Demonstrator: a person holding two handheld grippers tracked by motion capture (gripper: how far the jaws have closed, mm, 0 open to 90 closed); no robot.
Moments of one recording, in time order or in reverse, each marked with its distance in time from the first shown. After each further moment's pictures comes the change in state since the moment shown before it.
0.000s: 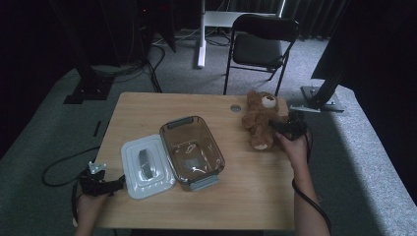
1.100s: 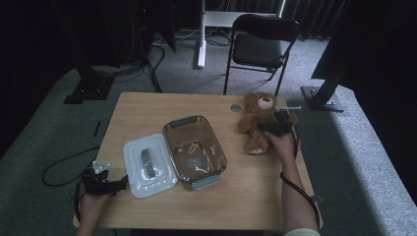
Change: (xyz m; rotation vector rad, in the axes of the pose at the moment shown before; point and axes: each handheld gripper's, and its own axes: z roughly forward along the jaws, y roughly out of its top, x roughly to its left) left arm -0.007 0.002 0.003 0.000 -0.008 0.027; right arm 0.002 -0.009 0.067 0.189 0.024 0.038
